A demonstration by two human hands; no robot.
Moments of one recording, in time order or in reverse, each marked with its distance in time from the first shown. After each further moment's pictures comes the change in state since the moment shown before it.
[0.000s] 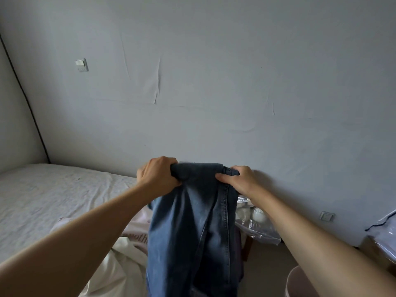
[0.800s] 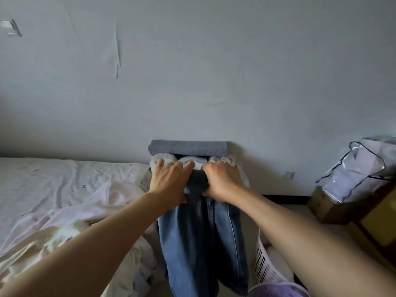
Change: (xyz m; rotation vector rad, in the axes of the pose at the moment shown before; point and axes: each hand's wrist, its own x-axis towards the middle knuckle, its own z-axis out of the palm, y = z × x) left_hand -0.045 0.024 0.064 0.468 -0.227 0.452; right_hand -0.058 0.013 0.042 -1.049 0.061 -0.171
